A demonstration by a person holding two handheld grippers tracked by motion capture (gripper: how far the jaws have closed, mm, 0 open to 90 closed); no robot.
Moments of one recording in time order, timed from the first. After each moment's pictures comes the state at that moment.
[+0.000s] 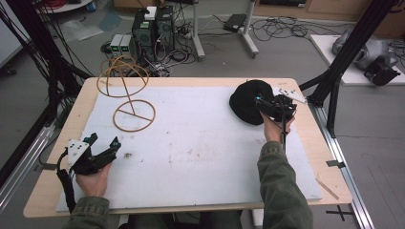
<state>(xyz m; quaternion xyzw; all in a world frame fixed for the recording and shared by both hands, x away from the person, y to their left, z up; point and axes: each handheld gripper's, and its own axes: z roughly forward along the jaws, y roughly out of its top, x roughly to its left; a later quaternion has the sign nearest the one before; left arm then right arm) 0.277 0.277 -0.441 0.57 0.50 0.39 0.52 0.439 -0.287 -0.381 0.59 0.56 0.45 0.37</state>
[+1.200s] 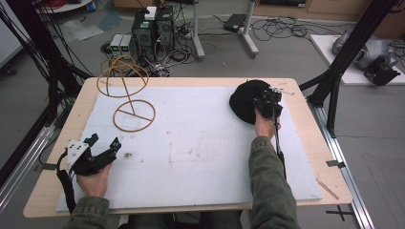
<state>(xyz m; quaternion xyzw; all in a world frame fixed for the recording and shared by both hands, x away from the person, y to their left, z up) 0.276 0.277 -0.442 0.57 0.50 0.38 0.53 0.485 -0.278 -0.412 0.66 0.58 0.40 0.26</state>
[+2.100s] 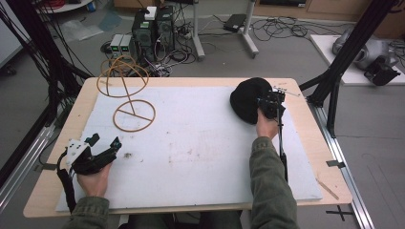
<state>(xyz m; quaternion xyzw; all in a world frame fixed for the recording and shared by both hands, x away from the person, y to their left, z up) 0.279 0.279 -0.443 0.57 0.50 0.37 0.54 0.475 -0.283 -0.402 0.66 0.56 0.45 0.24</state>
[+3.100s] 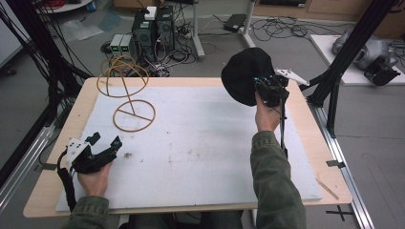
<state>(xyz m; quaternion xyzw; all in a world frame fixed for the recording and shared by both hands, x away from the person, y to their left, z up) 0.282 0.279 -0.443 0.57 0.50 0.36 0.55 0.429 -0.245 -0.301 0.53 0.57 0.55 0.30</state>
